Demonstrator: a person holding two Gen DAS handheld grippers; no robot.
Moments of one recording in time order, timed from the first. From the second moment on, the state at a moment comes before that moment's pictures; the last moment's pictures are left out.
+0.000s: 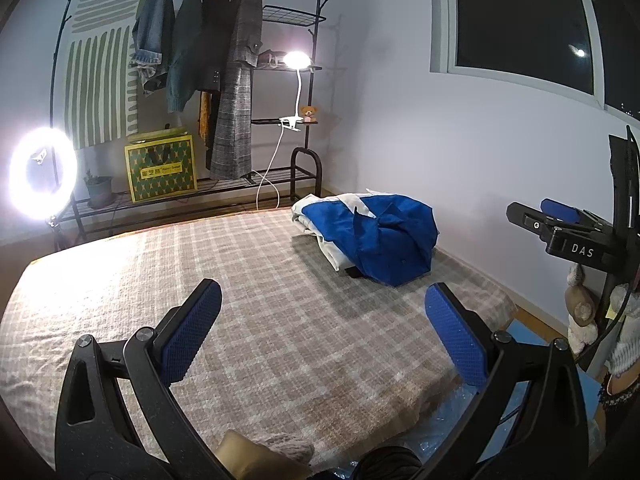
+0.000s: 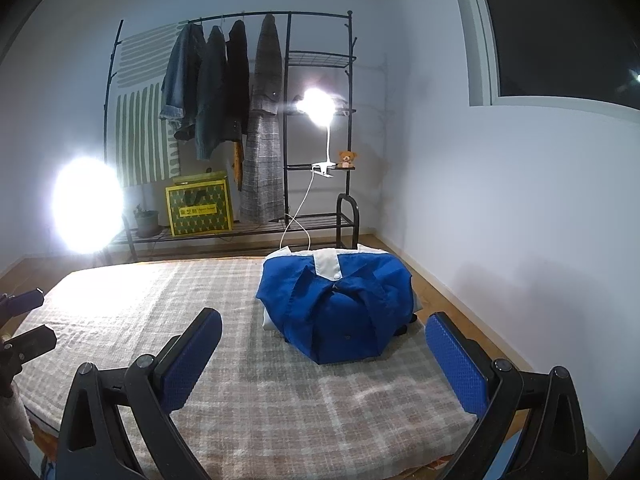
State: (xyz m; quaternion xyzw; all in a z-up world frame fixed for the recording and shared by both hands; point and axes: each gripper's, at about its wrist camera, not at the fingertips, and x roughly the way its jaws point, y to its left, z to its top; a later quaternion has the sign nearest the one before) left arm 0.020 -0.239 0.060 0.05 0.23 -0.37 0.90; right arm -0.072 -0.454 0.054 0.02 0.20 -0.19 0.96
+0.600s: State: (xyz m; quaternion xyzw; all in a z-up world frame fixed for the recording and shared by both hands) left arm 0.019 -0.241 0.059 0.05 0.23 -0.37 0.90; right arm -0.067 -0.452 0.052 0.01 0.20 -0.19 0.96
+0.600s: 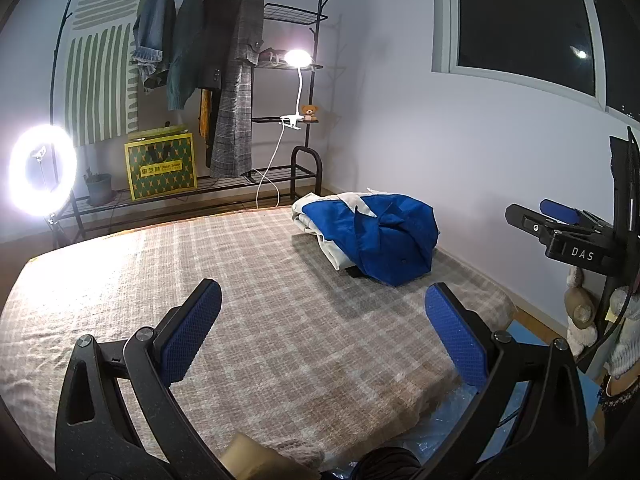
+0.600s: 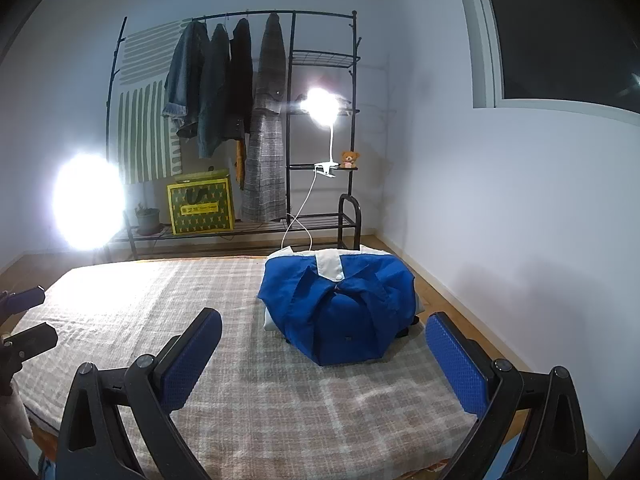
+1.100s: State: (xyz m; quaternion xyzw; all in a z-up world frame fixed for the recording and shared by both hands) left arm 0.019 -0.241 0.059 0.05 0.23 -0.37 0.90; right arm -0.066 -0.453 0.051 0.01 0.20 -0.19 0.96
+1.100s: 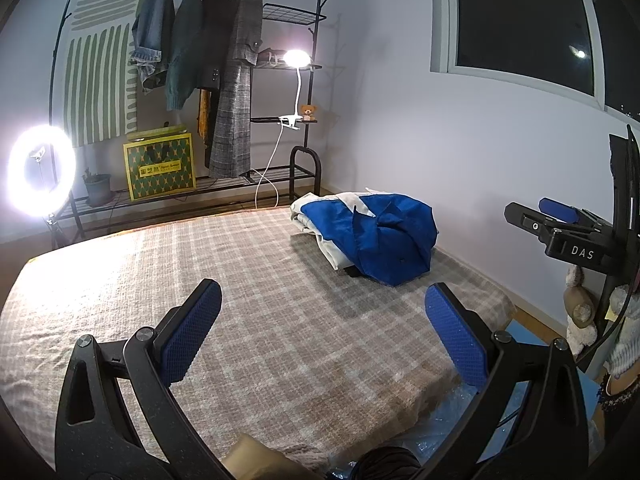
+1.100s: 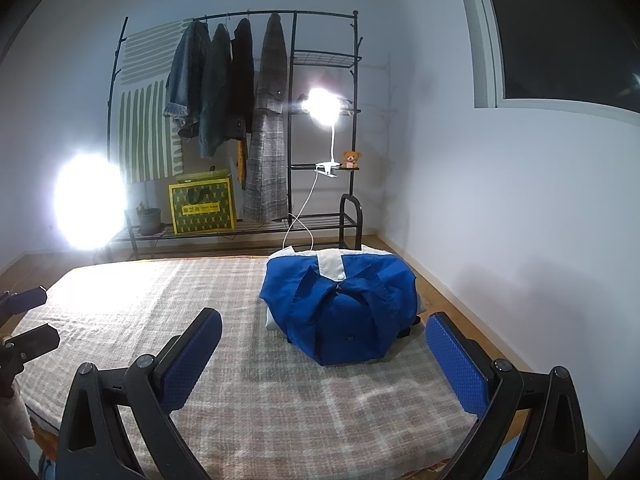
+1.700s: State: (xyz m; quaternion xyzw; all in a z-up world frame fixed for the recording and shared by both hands) left arm 0.018 -0.242 0.058 0.05 0.22 -0.37 0.90; right arm -0.065 -0.450 0.050 0.01 0.20 -0.18 0.96
